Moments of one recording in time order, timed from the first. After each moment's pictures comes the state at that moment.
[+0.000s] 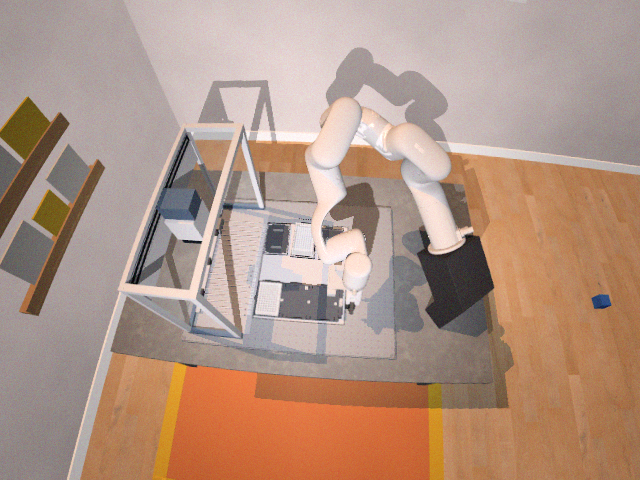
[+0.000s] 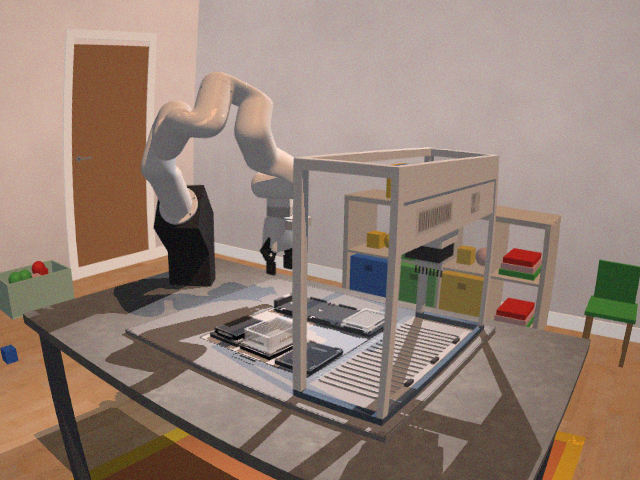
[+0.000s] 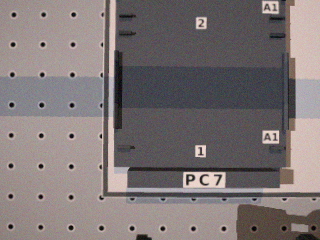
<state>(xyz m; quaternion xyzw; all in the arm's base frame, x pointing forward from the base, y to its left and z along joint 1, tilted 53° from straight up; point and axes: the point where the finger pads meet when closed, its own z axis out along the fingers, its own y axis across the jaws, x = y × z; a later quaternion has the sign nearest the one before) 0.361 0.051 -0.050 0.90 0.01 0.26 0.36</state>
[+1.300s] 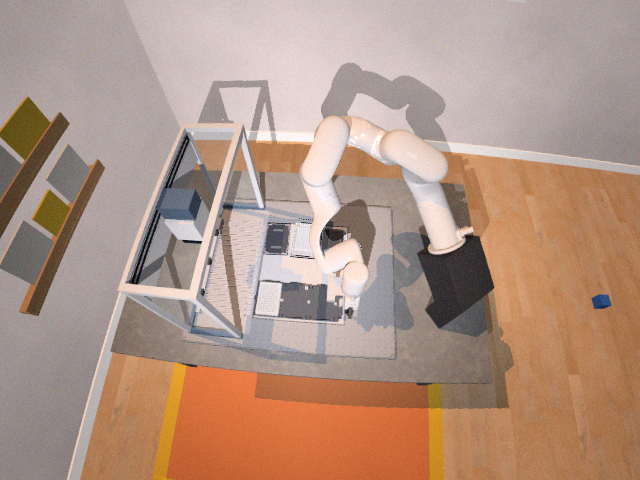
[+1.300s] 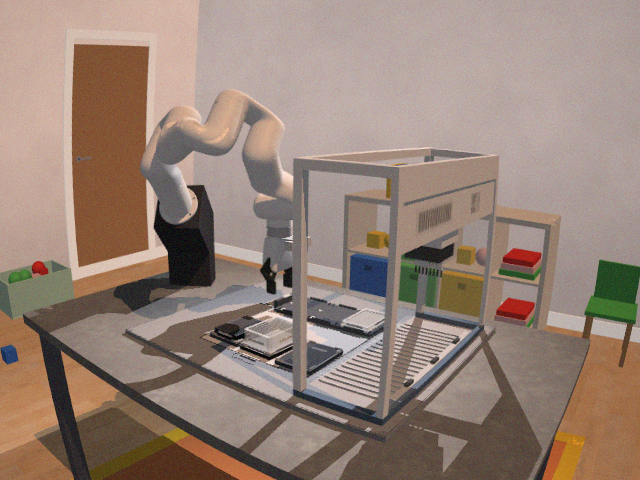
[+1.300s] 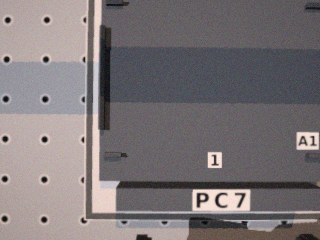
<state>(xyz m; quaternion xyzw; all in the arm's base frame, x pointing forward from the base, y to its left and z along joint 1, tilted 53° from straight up) 0.389 0.013 -0.085 0.90 0.01 0.26 0.36</state>
